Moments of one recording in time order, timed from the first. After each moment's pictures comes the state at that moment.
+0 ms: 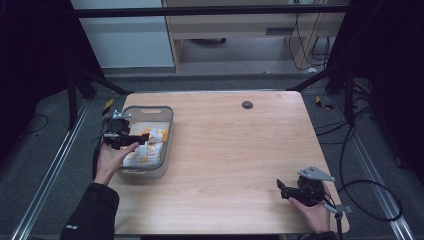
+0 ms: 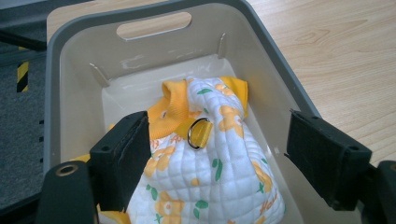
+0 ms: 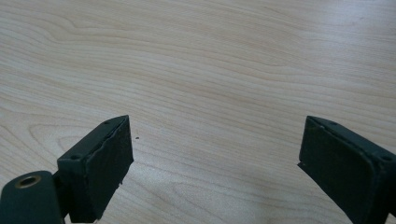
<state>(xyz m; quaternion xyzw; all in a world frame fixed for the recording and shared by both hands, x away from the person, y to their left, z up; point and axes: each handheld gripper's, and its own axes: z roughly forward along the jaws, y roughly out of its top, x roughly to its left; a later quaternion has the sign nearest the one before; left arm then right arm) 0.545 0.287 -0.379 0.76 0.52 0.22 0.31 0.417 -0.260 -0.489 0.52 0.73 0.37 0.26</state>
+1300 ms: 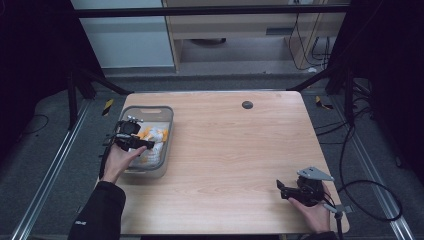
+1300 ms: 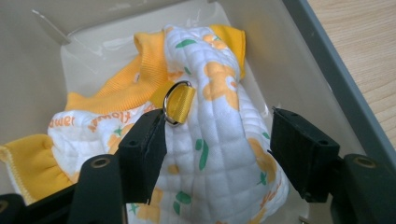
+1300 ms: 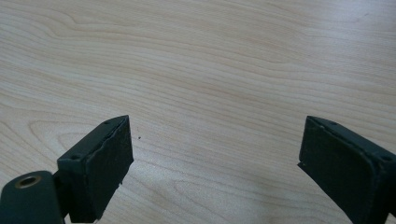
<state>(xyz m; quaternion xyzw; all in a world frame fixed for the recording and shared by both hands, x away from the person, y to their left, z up) 0.561 0.272 -0.408 0.80 0.53 0.16 0.25 0.417 -0.259 -0.490 0.52 0.73 0.37 0.25</state>
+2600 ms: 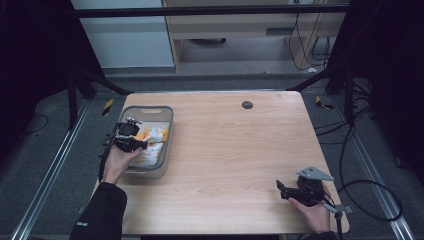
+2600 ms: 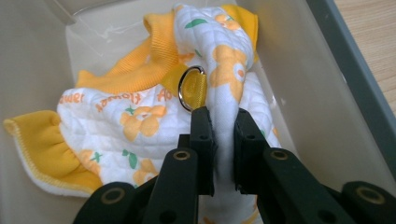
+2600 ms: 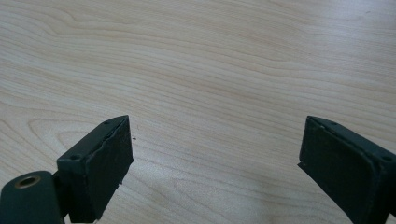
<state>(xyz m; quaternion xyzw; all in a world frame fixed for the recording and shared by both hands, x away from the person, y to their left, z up) 0.556 0.276 -0.405 0.79 0.55 0.15 0.23 0.418 -0.259 -0.491 0.52 0.73 0.37 0.25</state>
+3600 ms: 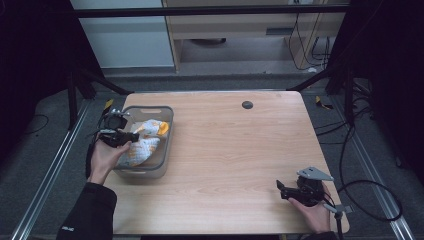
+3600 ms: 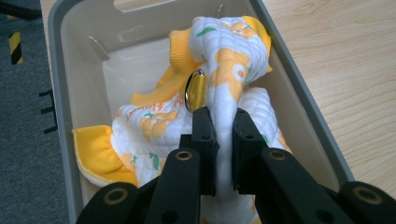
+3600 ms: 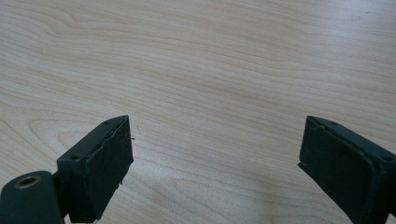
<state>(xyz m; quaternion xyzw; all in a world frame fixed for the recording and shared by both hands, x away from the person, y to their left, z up) 0.538 0.289 -0.354 0.78 0.53 0.18 0.27 0.418 -0.259 -0.491 0.52 0.73 0.37 0.25</state>
